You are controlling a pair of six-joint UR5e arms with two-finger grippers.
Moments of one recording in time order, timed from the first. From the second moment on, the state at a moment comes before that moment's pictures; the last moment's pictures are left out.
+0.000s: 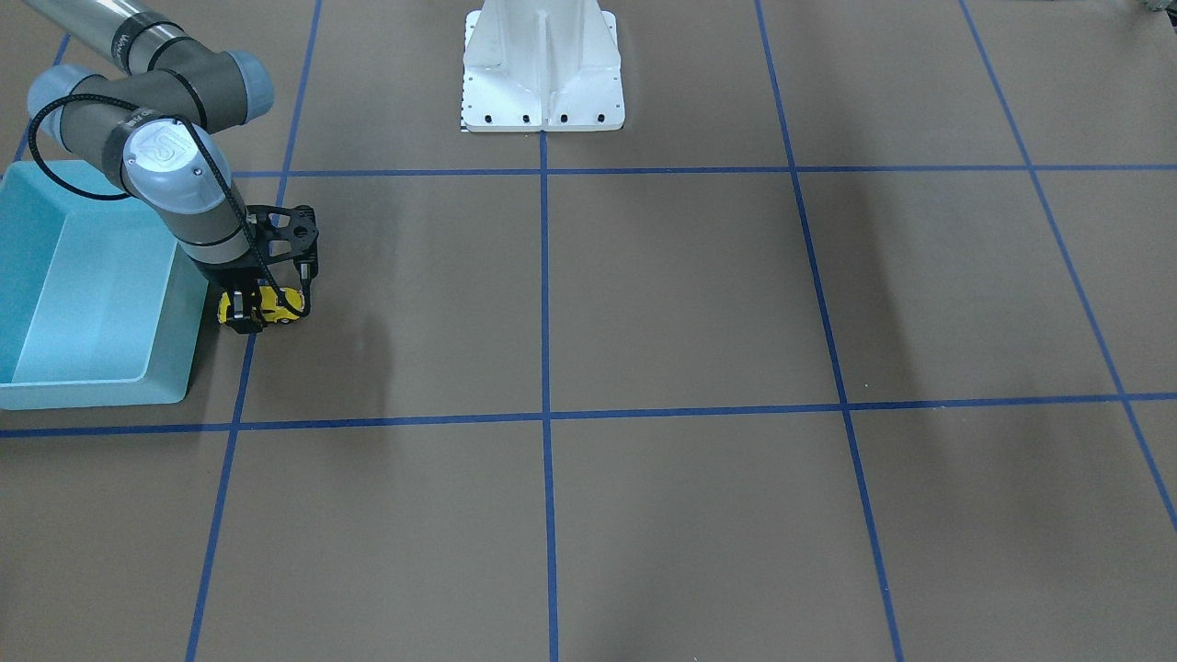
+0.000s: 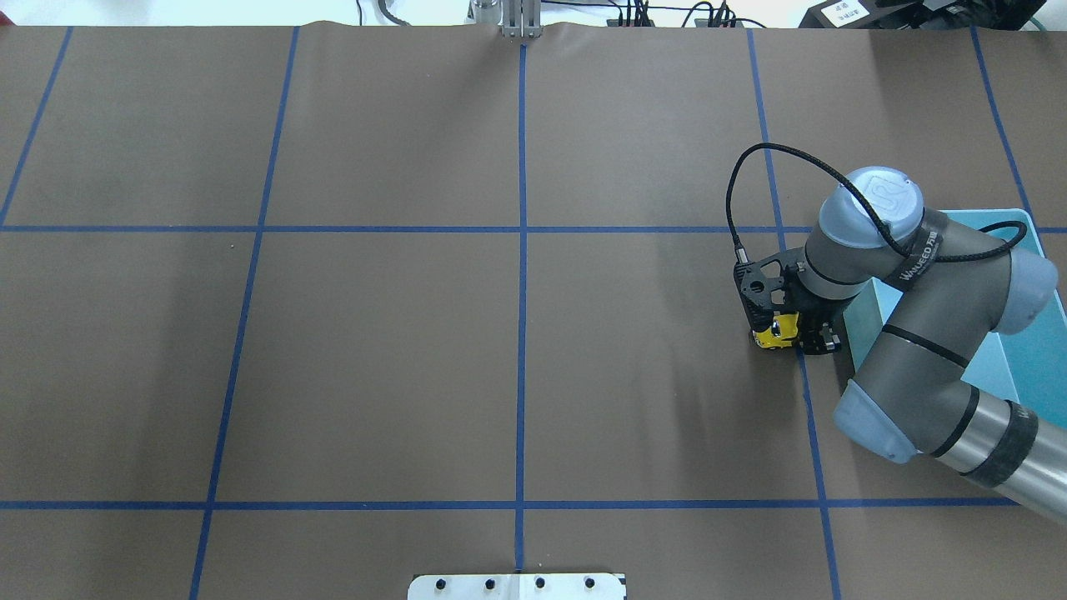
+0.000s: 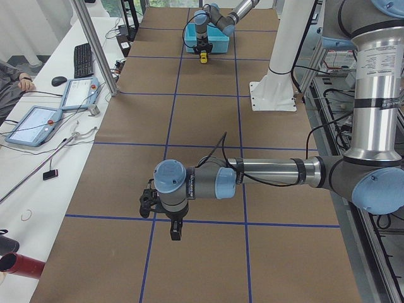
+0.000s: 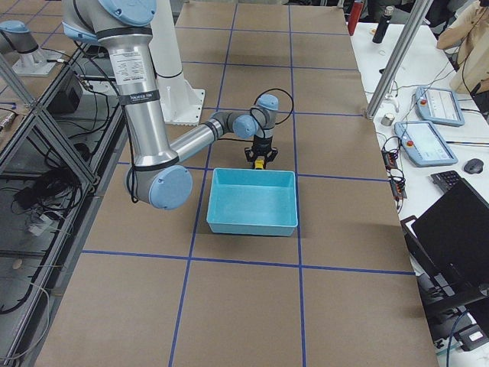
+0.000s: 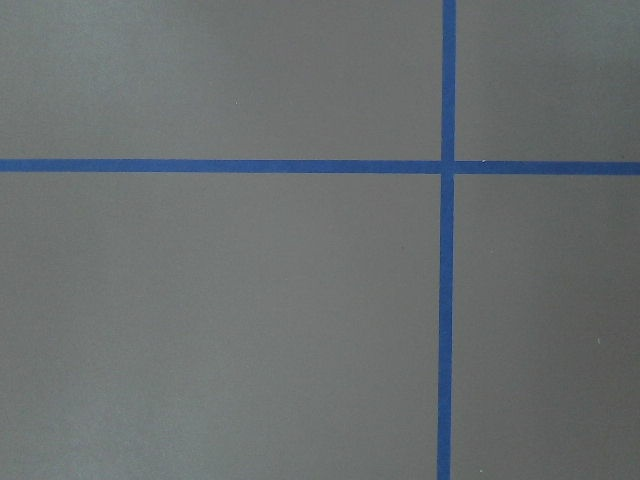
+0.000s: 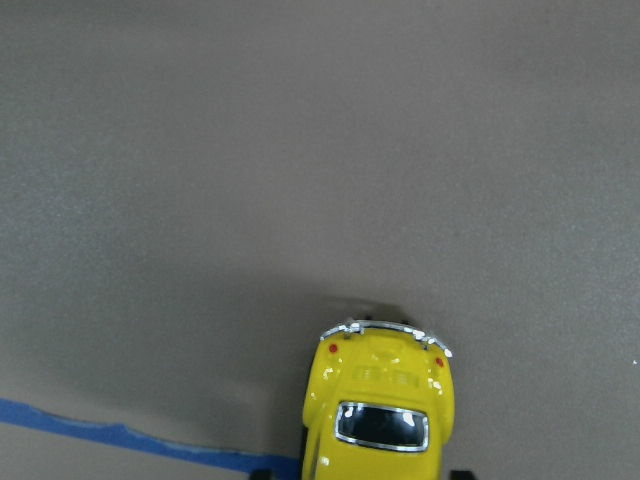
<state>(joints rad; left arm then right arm) -1.63 -1.52 -1.61 -1.56 -2.33 0.04 0.70 -1.32 1.78 -1.57 1.98 -0.77</state>
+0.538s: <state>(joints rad) -1.63 -1.52 -1.61 -1.56 -2.33 0.04 0.77 -1.31 1.96 -1.70 2.00 -0.76</state>
